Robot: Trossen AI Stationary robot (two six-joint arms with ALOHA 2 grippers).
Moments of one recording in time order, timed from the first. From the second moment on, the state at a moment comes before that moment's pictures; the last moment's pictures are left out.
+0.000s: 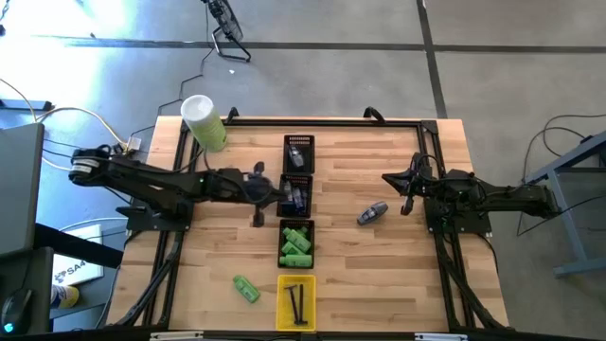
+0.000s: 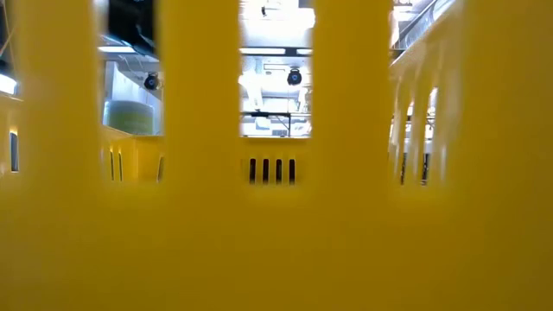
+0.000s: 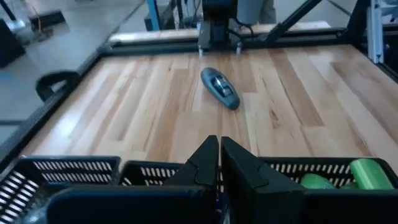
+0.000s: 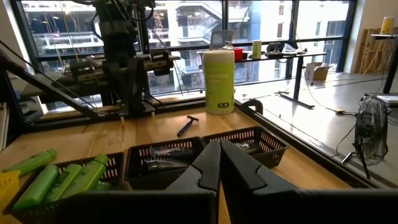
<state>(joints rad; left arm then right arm) -0.03 1.16 0.60 0.29 -0.12 0.04 -0.03 0.16 0.13 0.04 0.26 0.06</state>
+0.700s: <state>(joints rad) -0.03 0.84 0.37 0.30 -0.09 0.10 -0.03 0.17 0.13 0.04 0.26 0.12</state>
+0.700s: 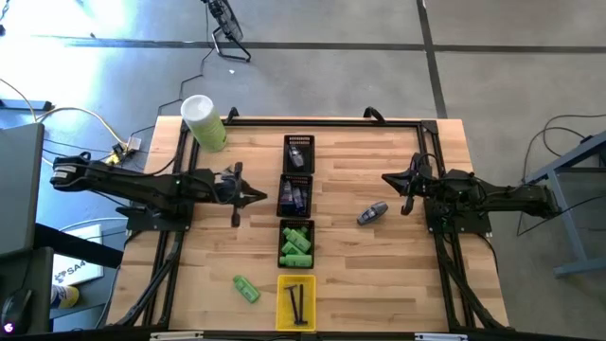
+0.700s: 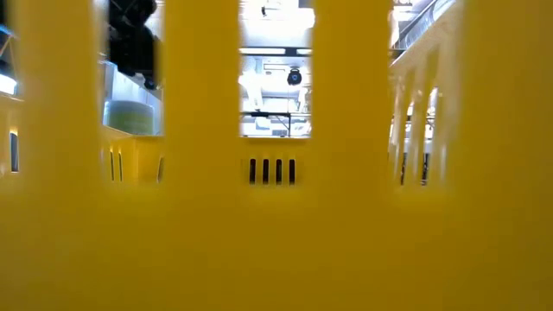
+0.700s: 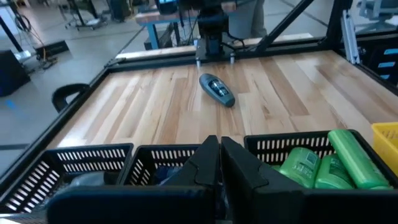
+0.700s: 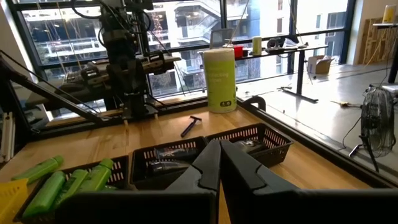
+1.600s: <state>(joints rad) -0.03 0.32 0.16 0.08 -0.09 0.10 -0.03 0.17 0.13 0.04 0.26 0.14</state>
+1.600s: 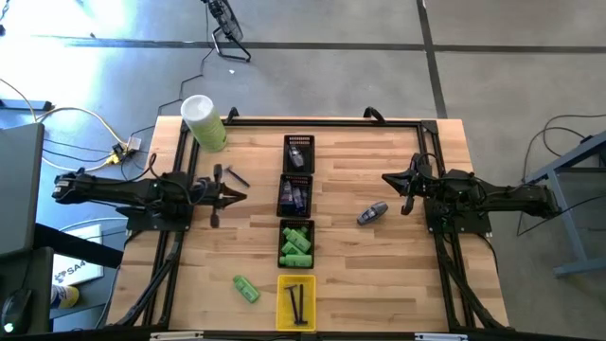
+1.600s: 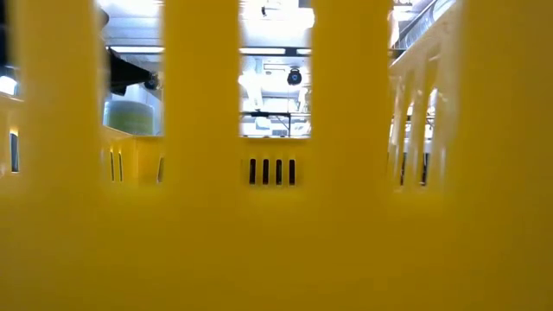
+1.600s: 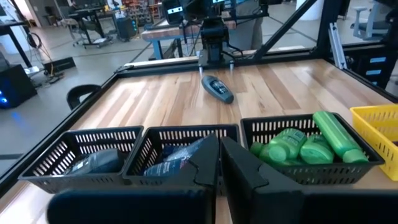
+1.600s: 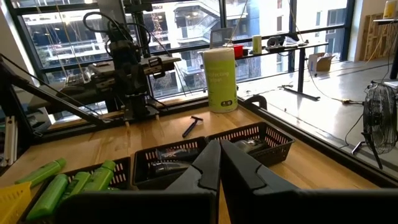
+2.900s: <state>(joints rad) -0.03 0.01 0.09 -0.10 -0.04 0.18 -0.03 0.40 0.20 0.04 0.29 0.33</state>
